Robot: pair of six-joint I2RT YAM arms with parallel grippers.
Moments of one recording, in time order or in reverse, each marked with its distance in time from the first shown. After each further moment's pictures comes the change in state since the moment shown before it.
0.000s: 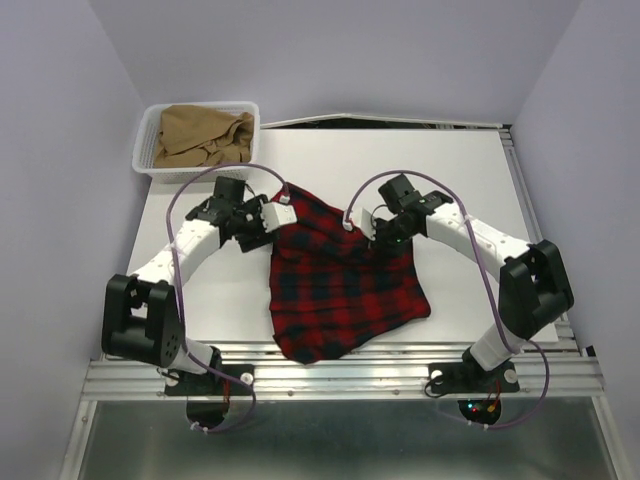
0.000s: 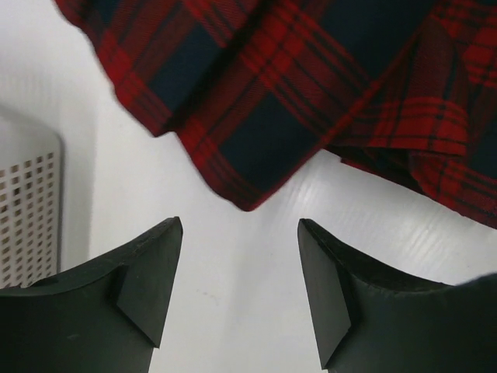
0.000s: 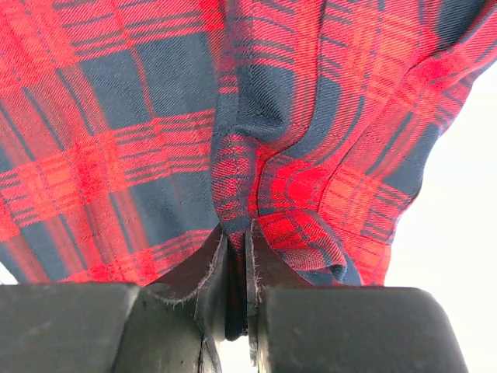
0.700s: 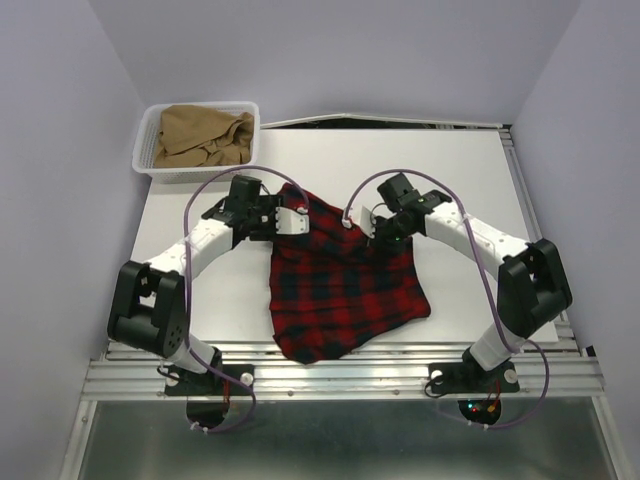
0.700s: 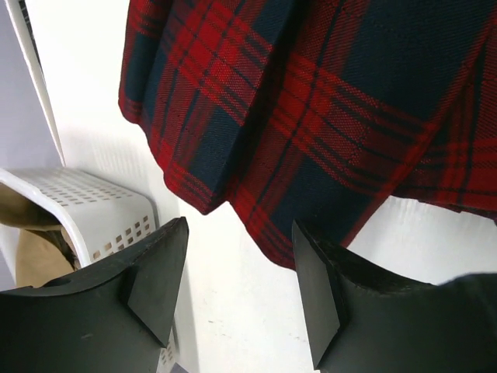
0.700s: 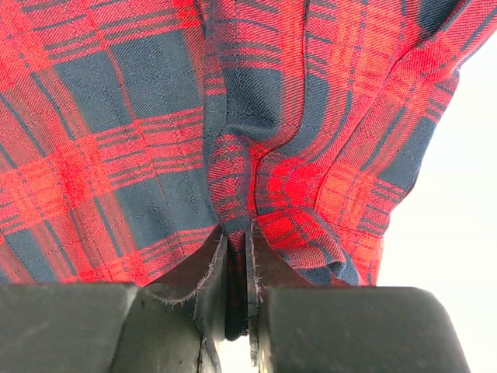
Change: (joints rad) left arm -0.116 0.064 -0.082 0.251 -0.100 0.257; right arm 0.000 0.008 0.008 0.020 0.044 0.030
